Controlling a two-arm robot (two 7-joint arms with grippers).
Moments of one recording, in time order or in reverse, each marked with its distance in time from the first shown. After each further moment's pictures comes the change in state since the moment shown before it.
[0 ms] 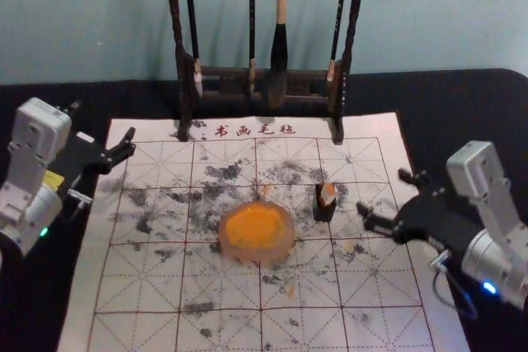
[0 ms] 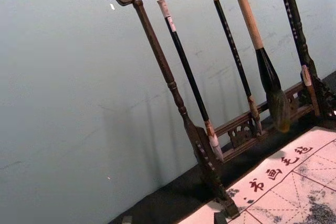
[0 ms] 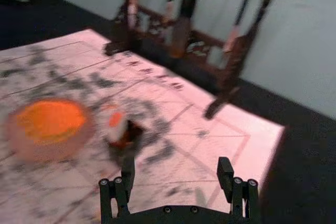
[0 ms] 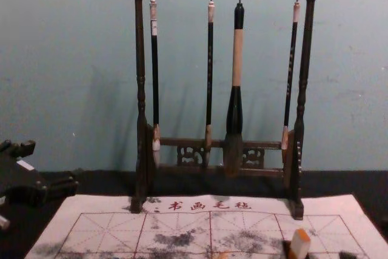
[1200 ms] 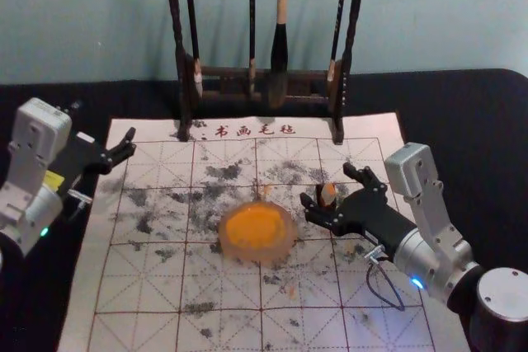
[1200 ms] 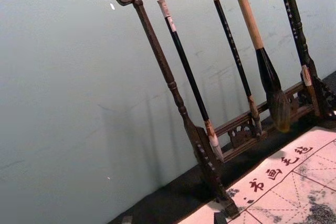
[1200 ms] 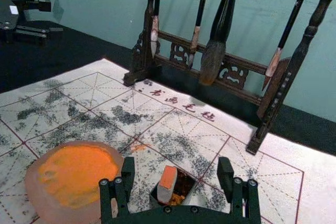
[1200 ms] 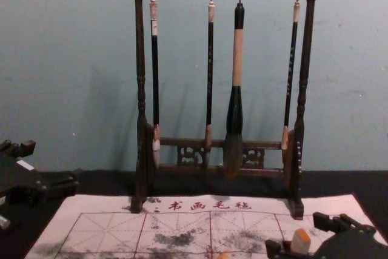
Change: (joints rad) left arm 0.000 0.000 0.000 0.000 0.000 0.000 0.000; right arm 0.047 -0.242 -0.023 0.105 -0.114 -0.039 0.000
